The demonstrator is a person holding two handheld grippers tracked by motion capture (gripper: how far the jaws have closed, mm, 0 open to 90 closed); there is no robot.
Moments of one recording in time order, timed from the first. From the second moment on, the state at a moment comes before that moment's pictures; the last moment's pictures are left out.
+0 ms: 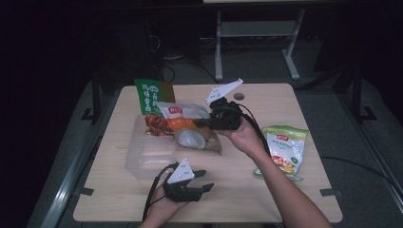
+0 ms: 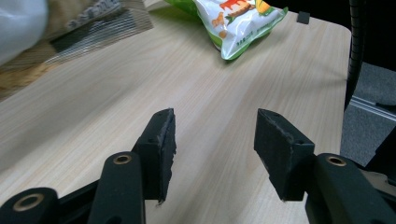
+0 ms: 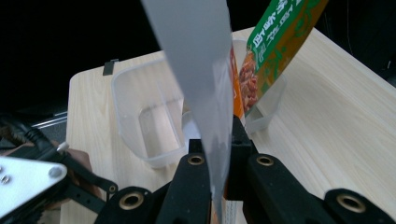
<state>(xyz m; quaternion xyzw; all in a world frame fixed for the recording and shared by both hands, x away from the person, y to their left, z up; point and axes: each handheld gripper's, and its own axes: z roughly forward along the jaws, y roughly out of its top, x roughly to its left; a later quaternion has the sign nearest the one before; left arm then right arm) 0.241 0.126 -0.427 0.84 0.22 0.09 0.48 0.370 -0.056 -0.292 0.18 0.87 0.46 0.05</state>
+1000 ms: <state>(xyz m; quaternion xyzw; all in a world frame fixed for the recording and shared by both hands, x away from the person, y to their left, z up) 0.240 0.127 -0.426 0.84 0.23 0.10 0.48 0.384 -0.005 -0.280 0.16 0.87 0.46 0.05</state>
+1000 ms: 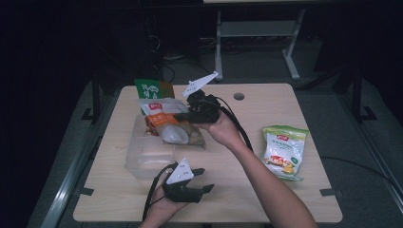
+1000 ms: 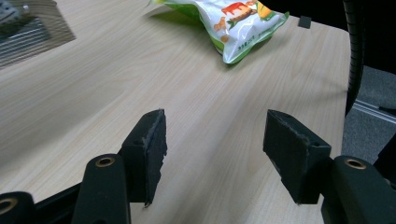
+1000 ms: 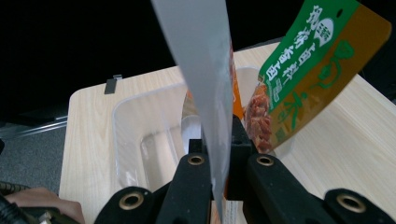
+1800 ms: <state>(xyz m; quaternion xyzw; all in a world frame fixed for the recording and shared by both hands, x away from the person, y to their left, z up) 0.239 0.129 -0.425 0.83 0.23 0.10 0.49 0.398 0.045 -0.288 0.16 0.87 0.47 0.04</state>
